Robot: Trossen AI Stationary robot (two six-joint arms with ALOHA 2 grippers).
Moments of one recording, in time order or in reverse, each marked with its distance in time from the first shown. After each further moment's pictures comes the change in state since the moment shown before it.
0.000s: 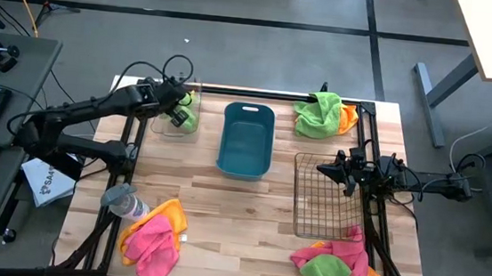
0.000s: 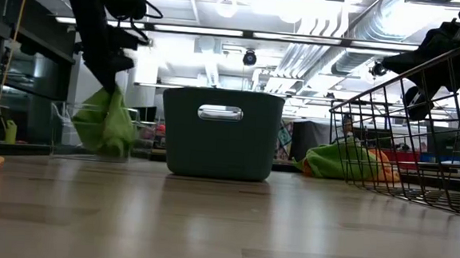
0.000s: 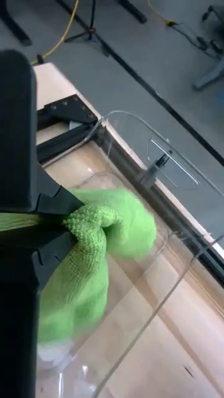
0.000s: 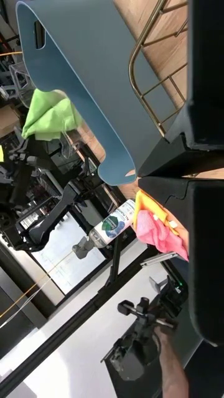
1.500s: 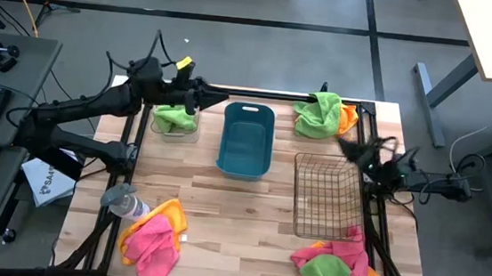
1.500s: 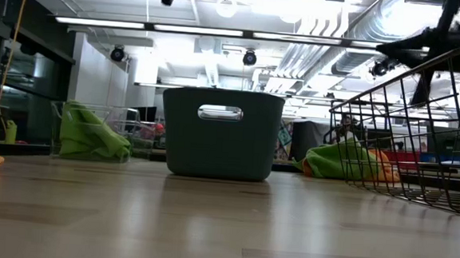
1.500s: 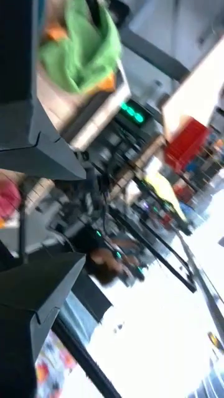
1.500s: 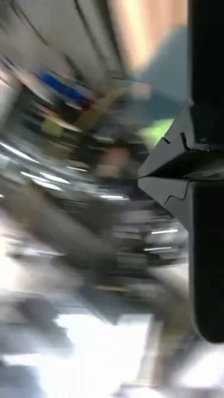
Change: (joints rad) left arm -0.209 -0.005 0.199 0.900 0.829 -0.628; right arm 0.000 0.000 0.000 0.328 0.549 0.255
